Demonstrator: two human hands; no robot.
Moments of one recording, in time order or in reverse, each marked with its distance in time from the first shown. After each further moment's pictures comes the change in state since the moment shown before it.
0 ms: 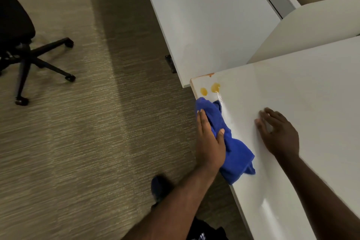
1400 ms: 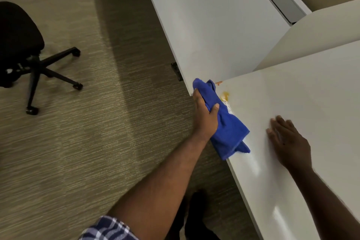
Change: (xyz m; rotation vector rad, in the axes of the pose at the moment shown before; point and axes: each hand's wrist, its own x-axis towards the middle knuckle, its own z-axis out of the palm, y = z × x) left_hand 0.105 0.008 -0.031 -0.346 -0.093 -0.013; right_hand -0.007 -0.013 -0.006 0.071 -0.107 0.121
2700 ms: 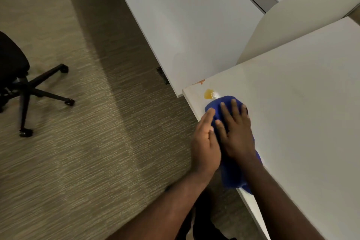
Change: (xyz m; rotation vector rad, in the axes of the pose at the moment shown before) left_hand -0.096 0.009 0.010 0.197 0.030 0.265; right_hand -0.026 -0.112 0.027 0.126 -0.031 -0.110
